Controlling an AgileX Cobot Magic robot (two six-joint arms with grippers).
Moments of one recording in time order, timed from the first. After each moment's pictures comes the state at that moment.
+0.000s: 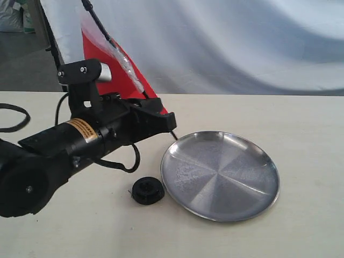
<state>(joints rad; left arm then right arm) -0.64 1.54 -0.71 -0.26 -0.61 -0.24 0.03 0.15 0.00 0.09 0.24 -0.01</state>
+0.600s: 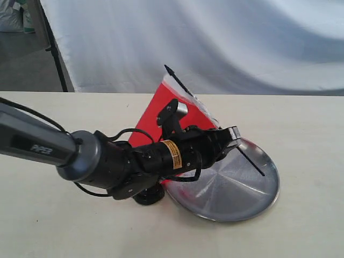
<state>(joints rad) -0.64 2.11 -1.12 0.35 -0.75 -1.20 0.03 0.15 0.00 0.09 0.24 -0.01</state>
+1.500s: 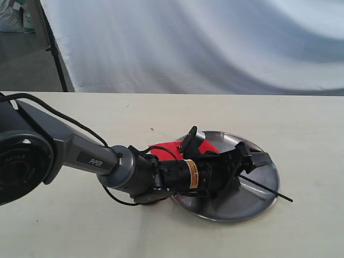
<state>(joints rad) -0.64 2.35 -1.33 0.62 -0.76 -1.62 0.03 0.15 0.00 0.09 0.24 -0.01</state>
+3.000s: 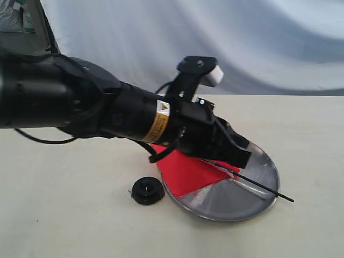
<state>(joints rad) -0.64 1.70 -1.15 1.71 -0.47 -1.85 0.03 0.15 0.00 0.09 0.24 -0.01</state>
